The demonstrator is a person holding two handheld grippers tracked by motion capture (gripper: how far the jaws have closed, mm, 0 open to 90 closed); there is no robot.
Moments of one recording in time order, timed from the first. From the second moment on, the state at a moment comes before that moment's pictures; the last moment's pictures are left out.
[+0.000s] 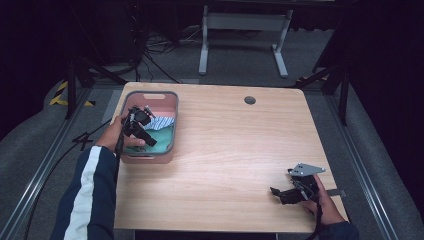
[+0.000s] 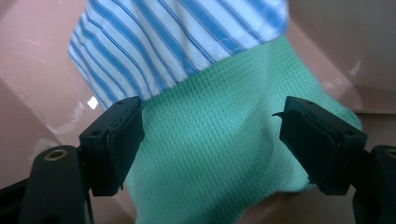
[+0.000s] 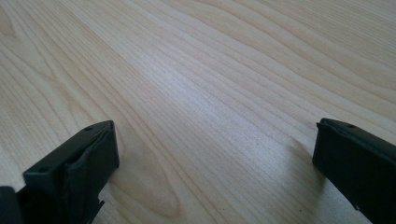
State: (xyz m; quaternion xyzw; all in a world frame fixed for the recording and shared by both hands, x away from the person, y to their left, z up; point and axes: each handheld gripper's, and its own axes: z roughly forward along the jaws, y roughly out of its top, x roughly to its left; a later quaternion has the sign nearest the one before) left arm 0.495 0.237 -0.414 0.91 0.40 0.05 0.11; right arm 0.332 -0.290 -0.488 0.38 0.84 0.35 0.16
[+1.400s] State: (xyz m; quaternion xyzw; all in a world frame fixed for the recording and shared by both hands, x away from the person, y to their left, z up) left arm 0.486 0.234 -0.383 0.90 0.41 0.10 0.11; right arm 0.332 -0.290 -0.488 0.38 0.84 0.35 0.16
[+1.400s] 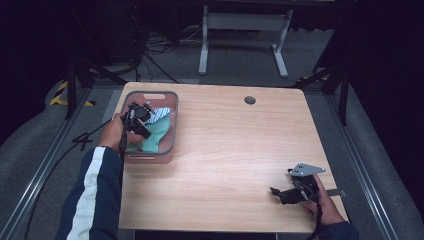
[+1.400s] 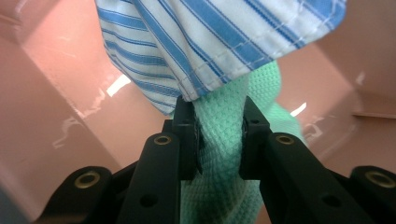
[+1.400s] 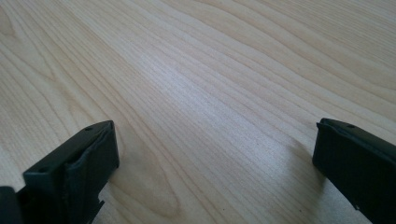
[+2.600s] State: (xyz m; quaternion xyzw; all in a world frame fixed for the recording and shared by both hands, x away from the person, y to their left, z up) left arm 0.419 0.215 -0.306 0.87 0.34 0.23 0.27; right arm 0.332 -0.290 -0.488 0.38 0.84 0.35 0.16
